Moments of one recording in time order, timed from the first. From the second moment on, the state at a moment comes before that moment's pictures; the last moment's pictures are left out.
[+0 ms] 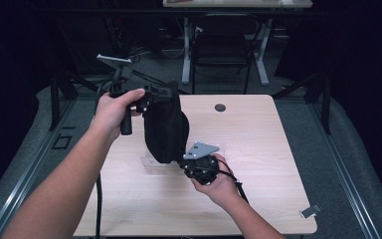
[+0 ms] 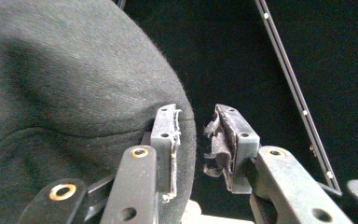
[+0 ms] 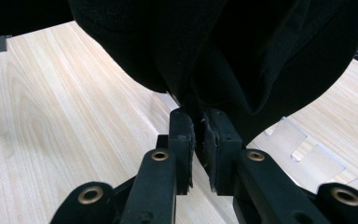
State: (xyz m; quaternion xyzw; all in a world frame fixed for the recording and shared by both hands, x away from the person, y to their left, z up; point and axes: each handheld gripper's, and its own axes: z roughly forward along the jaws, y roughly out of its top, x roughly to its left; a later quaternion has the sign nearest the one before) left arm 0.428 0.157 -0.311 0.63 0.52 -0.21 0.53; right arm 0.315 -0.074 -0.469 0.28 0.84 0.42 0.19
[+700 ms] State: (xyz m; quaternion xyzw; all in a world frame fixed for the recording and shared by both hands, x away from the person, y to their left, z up) left arm 0.422 0.198 -0.318 0.63 0.55 -0.14 0.53; right arm 0.316 -0.092 -0.479 0.31 0.83 0.42 0.17
